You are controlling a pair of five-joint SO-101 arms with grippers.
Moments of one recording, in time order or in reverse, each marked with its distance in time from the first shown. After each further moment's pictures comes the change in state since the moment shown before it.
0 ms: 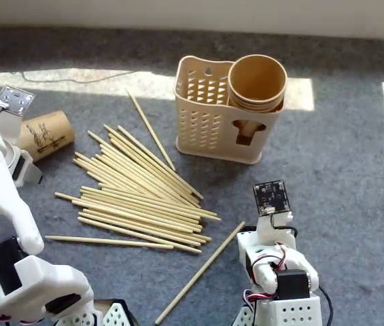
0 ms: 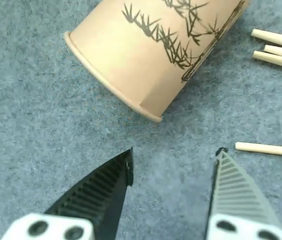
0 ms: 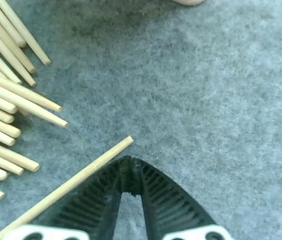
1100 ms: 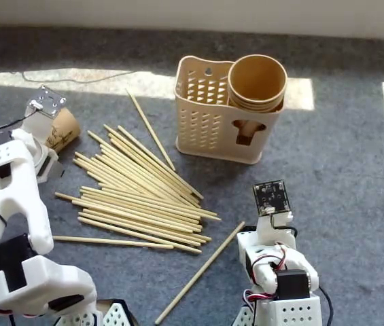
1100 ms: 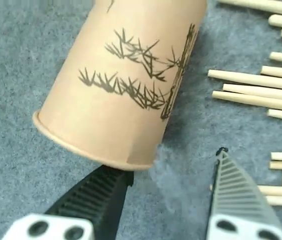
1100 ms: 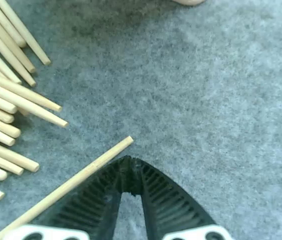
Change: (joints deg) left arm 8.6 0.0 9.8 -13.0 0.0; right arm 0.0 0.0 0.0 0.0 0.0
